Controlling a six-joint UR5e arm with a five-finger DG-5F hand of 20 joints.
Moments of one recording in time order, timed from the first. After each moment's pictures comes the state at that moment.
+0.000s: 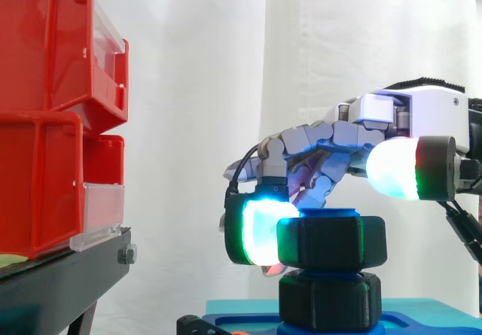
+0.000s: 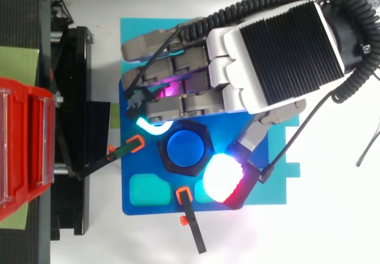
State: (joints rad) arm -0.03 -2.32 -1.14 -2.70 -2.08 -1.45
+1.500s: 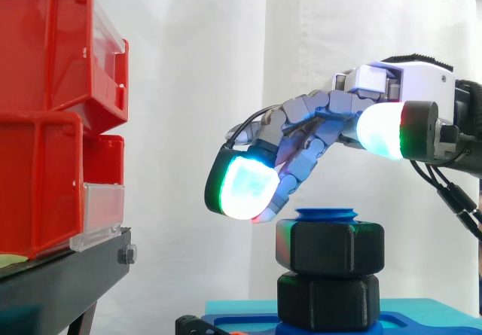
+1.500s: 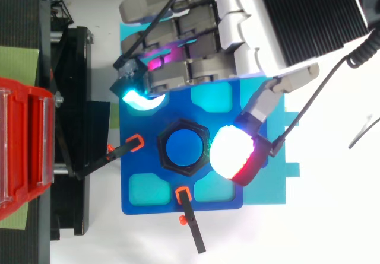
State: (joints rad) arm -0.07 -2.32 -1.09 -2.68 -2.14 -1.45
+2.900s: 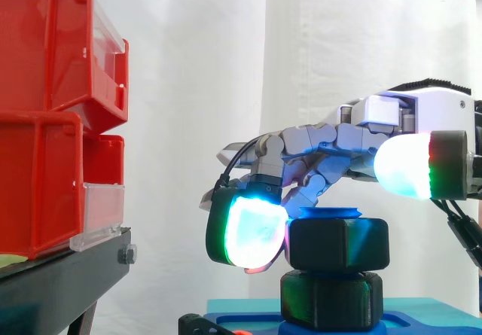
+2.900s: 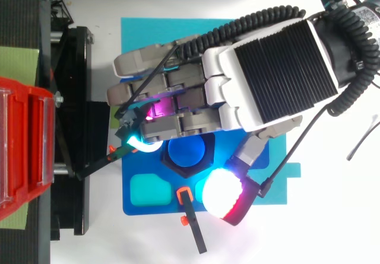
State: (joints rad) arm -0.01 -2.32 -1.14 -2.69 -2.09 -1.45
